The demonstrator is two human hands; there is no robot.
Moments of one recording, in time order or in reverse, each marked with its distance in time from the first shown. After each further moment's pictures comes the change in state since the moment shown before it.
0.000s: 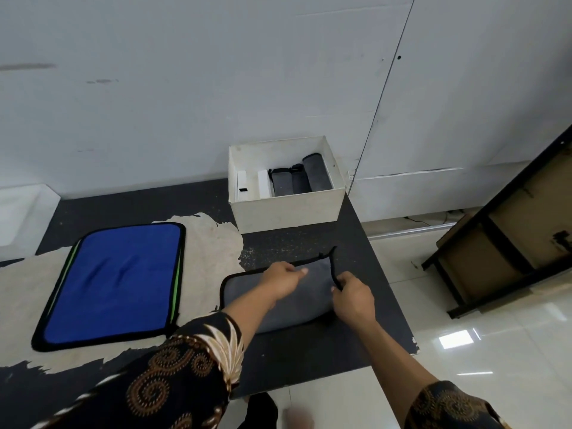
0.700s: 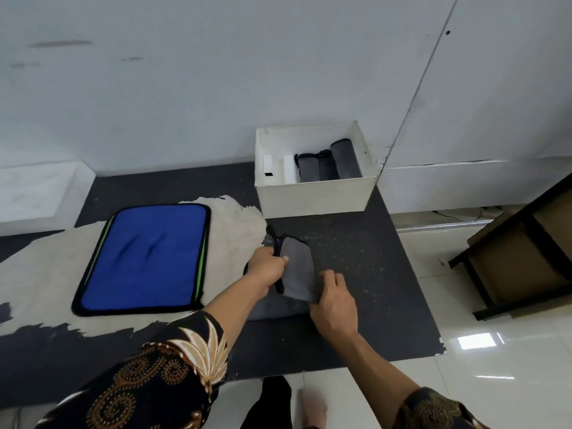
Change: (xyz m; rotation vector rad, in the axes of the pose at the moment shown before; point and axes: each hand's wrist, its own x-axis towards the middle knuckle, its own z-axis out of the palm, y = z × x) left_hand -0.007 -0.030 -0.047 -0.232 0.273 -0.034; right_hand -0.044 -0.036 0.058 -0.113 -0.044 -0.257
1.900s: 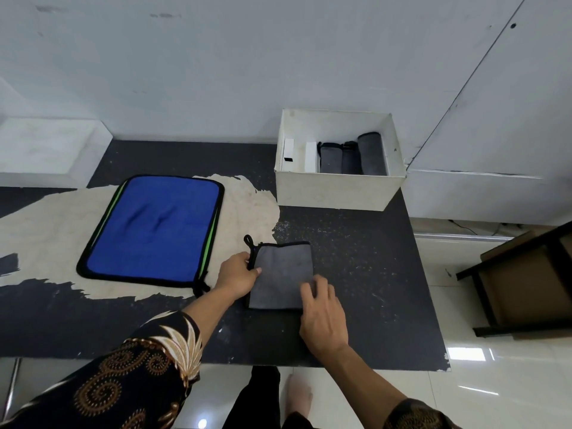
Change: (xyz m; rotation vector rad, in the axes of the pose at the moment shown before) left_hand 0.004 -0.071 -0.051 0.383 0.108 0.036; right_hand -0.013 0.002 0.032 -0.386 -0.165 -0.337
